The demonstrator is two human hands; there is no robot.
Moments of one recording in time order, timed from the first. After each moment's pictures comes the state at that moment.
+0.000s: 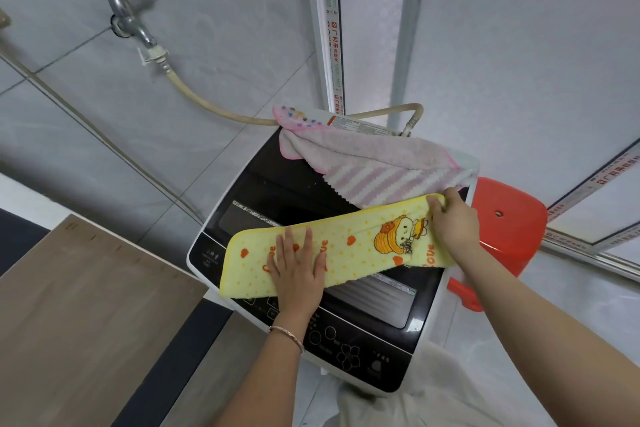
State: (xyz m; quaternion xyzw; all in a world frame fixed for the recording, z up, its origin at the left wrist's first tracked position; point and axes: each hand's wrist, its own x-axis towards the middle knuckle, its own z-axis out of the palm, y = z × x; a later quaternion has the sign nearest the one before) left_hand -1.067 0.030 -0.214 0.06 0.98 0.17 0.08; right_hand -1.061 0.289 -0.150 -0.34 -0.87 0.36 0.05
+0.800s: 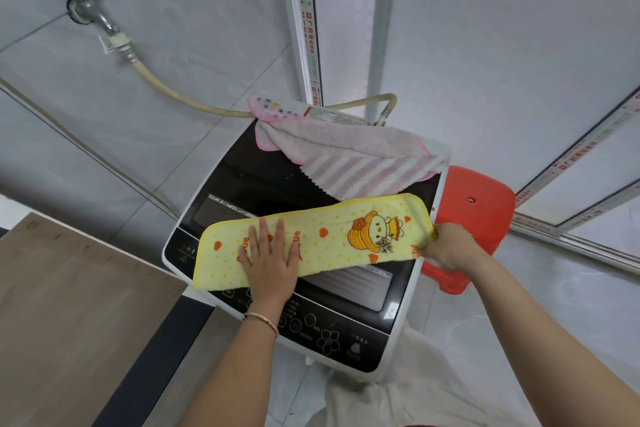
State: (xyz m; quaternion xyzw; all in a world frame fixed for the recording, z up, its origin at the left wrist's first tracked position) left_hand -1.072 0.021 -0.222 0.07 0.98 0.15 0.07; right_hand -1.004 0.306 -0.143 -0.28 -0.89 0.29 -0.22
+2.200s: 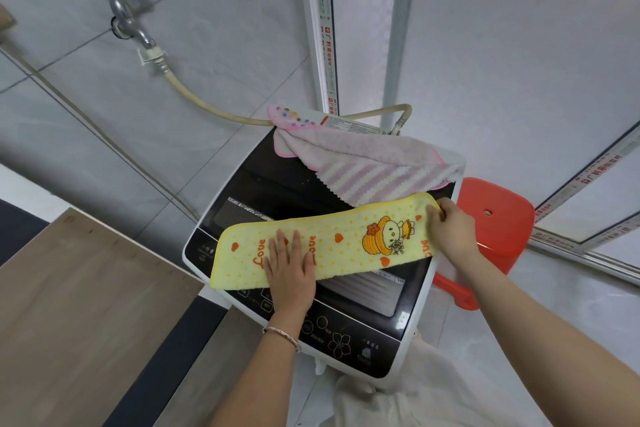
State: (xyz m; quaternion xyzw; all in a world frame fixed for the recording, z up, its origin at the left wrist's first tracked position) left_hand -1.052 0.031 -0.212 0.03 0.97 0.22 0.09; right_hand -1.031 0.299 -0.162 -0.30 -0.87 0.39 0.08
